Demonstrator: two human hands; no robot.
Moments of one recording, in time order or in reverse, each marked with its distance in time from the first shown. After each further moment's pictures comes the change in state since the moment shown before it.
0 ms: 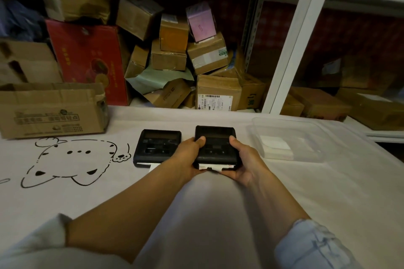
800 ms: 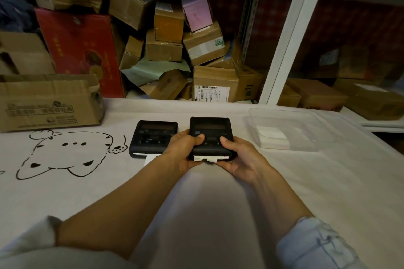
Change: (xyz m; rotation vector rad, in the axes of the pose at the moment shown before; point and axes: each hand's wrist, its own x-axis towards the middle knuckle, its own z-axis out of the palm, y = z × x) left_hand -0.004 -0.004 -0.005 0.030 0.008 0.052; right_hand -0.008 0.011 -0.015 0.043 -0.210 -0.028
